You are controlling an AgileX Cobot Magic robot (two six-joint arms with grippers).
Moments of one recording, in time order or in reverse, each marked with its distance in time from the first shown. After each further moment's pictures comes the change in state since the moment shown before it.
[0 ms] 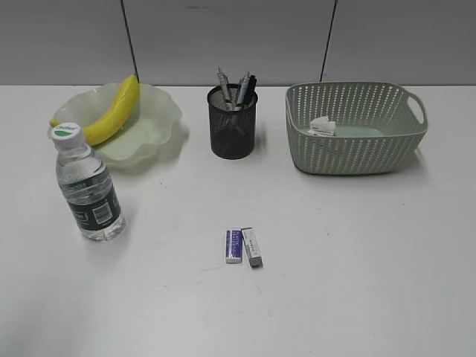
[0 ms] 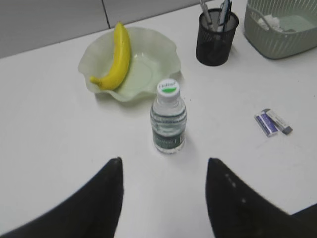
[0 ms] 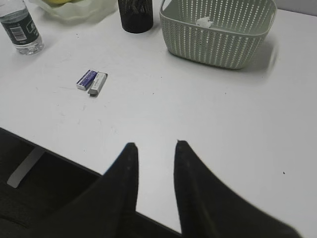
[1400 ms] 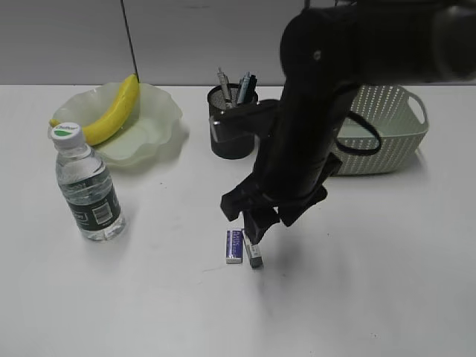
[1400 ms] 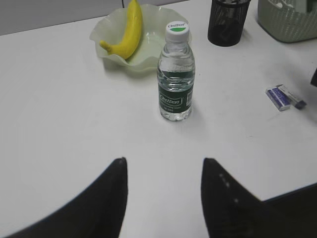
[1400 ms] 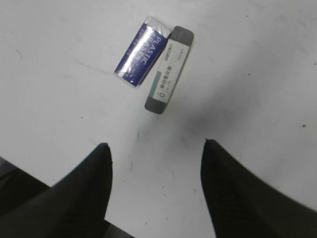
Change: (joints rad) left arm 0.000 -0.538 0.377 0.057 0.040 -0.092; right arm 0.113 1.954 -0.806 0.210 -0.144 -0.056
